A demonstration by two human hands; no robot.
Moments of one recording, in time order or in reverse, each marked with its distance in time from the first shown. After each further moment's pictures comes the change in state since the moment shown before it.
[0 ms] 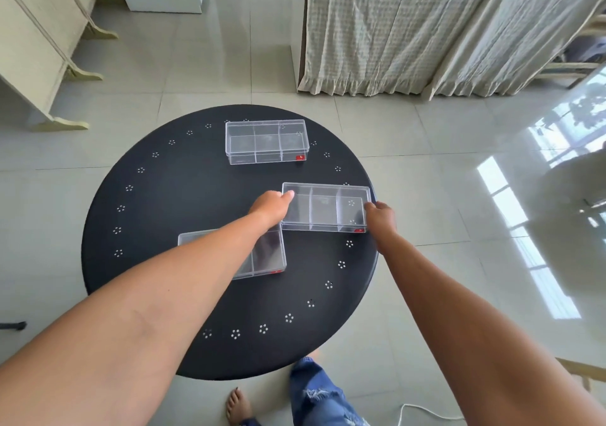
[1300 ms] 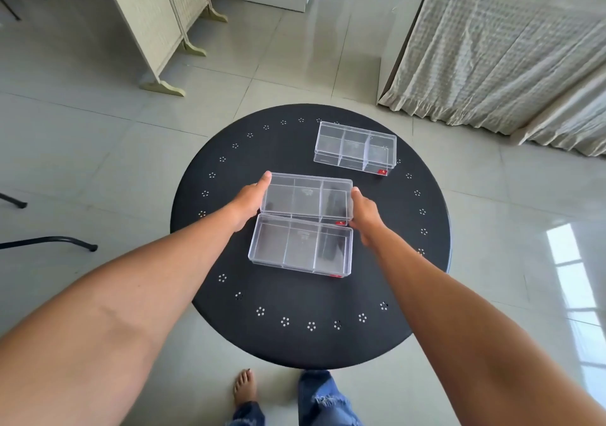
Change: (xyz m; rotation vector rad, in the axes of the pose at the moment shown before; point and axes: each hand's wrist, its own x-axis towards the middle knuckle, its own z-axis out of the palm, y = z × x) left_hand -0.031 -0.137 -0.130 -0.576 0.106 -0.199; right_hand -0.057 -0.062 0.161 -0.083 -0.429 -0.069
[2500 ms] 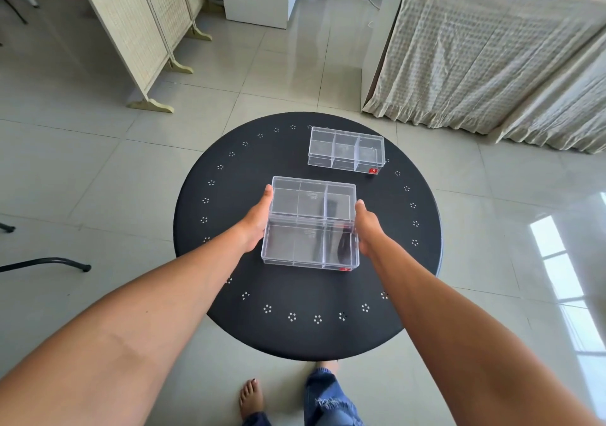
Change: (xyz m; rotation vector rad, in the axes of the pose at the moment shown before) left_hand -0.046 -0.013 0.021 -0.193 -0.182 0.002; right_hand -0.030 0.024 -0.002 0.094 0.111 0.136
